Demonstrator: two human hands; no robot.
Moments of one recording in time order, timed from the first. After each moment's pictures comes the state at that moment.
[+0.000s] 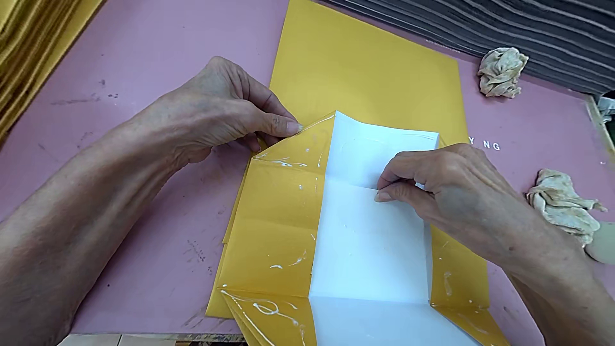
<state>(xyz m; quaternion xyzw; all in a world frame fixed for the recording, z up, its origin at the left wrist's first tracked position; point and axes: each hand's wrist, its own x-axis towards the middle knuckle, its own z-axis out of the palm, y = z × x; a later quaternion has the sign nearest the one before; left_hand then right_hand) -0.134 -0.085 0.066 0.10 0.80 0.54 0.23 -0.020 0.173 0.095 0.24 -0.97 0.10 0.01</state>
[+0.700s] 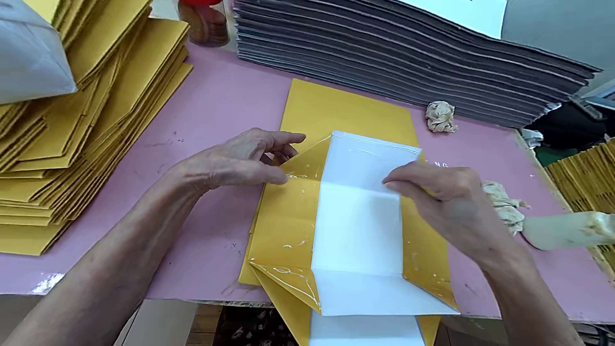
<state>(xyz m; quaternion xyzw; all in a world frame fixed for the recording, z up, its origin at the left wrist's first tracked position) -0.125 -0.109 0.071 0.35 0.80 0.44 0.22 0.014 0.181 0.111 0.20 -0.95 0.17 0.17</state>
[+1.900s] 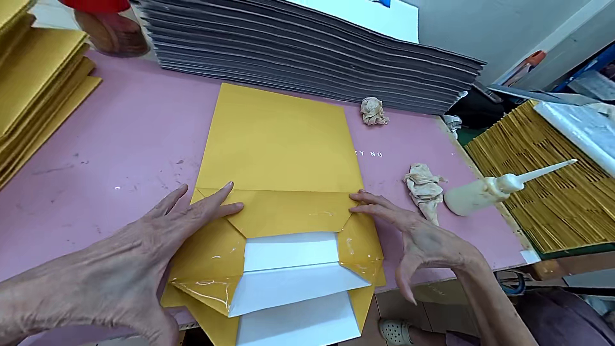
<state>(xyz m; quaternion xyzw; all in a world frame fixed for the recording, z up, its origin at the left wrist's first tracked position) -0.057 -0.144 0.022 0.55 0.78 0.29 0.03 0.085 0.281 0.078 0.18 -0.93 0.31 -0.12</state>
